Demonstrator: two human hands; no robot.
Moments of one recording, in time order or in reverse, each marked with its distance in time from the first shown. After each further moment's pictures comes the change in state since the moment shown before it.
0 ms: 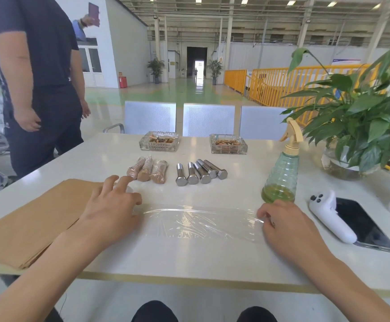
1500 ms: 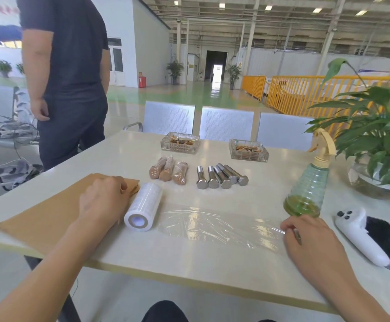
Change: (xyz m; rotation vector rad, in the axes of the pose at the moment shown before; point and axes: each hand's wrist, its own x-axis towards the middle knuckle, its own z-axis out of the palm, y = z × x) left_hand 0.016 -0.062 0.025 -0.376 0.184 -0.432; right_hand -0.013 -0.004 0.010 0.102 0.163 0.017
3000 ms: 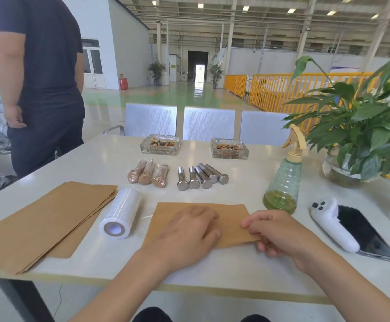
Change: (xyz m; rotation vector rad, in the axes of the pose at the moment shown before) left_hand -0.099 0.150 0.033 -0.199 -0.398 0.780; right_hand 0.020 -0.039 -0.033 0.782 -0.534 0.456
